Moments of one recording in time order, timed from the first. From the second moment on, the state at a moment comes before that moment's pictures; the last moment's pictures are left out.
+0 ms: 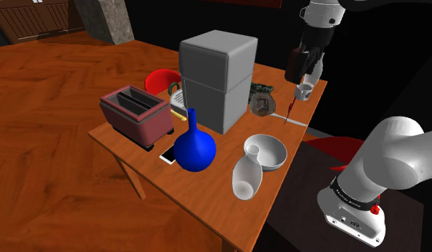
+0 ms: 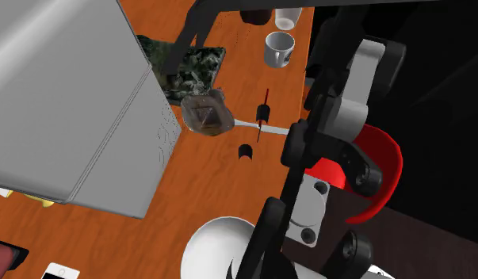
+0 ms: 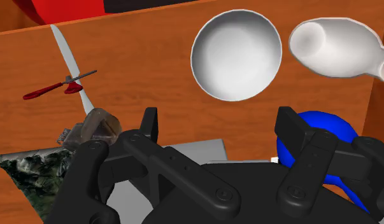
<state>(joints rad) 0.02 -0.80 -0.07 -2.39 -0.09 1.58 -0.04</state>
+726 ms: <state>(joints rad) -0.01 -0.54 -0.16 -2.39 -0.19 1.81 -0.13</state>
